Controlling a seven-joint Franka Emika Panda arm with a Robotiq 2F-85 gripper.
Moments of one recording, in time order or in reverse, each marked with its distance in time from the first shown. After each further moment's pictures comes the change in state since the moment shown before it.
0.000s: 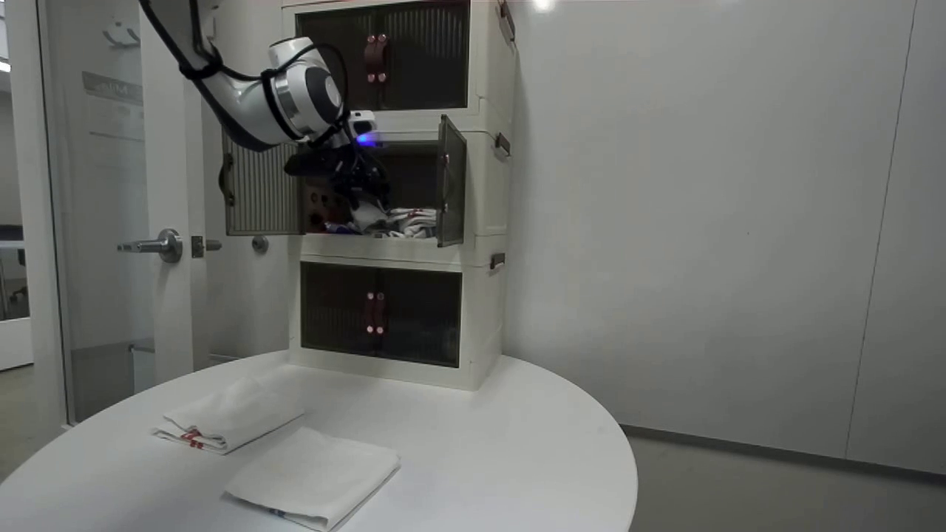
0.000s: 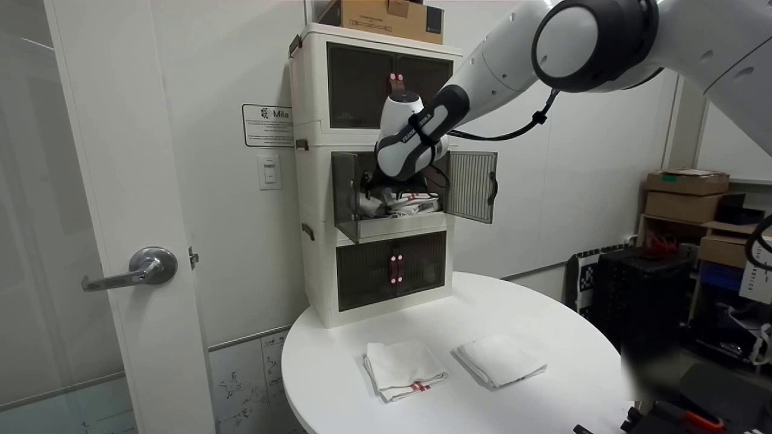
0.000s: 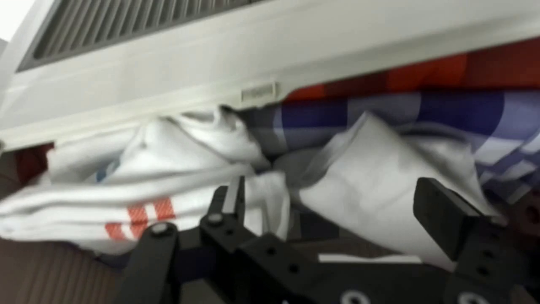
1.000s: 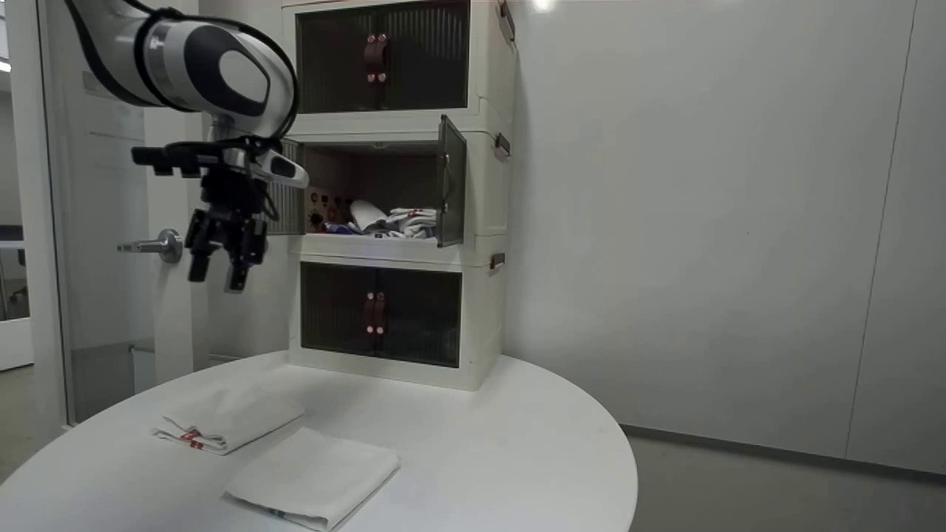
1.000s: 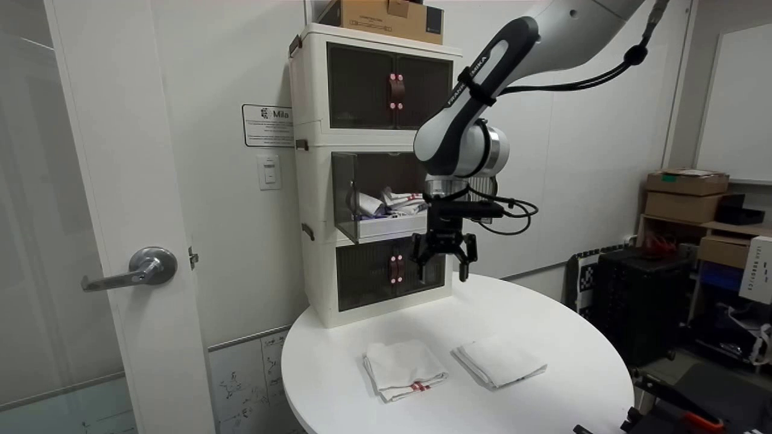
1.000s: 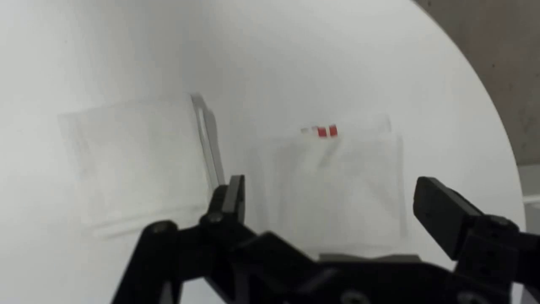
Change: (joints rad) arm -0.113 -0.491 0.213 -0.834 0.422 -0.428 -0.348
